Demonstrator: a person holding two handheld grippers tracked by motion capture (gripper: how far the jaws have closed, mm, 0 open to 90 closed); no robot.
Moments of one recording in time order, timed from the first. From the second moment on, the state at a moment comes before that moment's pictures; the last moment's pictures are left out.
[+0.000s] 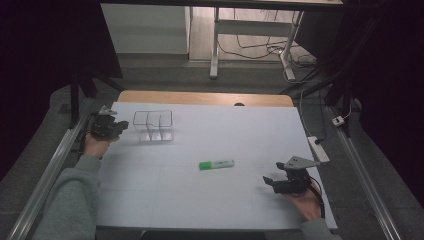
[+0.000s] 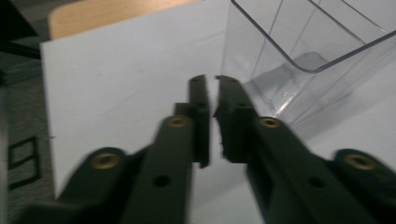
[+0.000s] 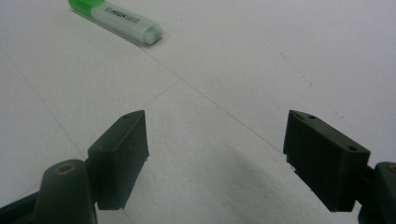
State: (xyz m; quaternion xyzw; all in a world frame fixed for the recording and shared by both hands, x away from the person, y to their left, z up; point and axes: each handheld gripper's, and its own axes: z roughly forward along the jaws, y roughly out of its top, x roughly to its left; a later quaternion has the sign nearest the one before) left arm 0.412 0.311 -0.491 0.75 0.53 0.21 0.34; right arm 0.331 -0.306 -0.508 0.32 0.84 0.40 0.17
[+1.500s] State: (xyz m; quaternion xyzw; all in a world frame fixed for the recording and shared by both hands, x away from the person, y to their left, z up) left arm 0.433 0.274 -0.501 0.78 0.51 0.17 0.34; right arm 0.332 -0.304 -0.510 0.32 0.84 0.39 0.17
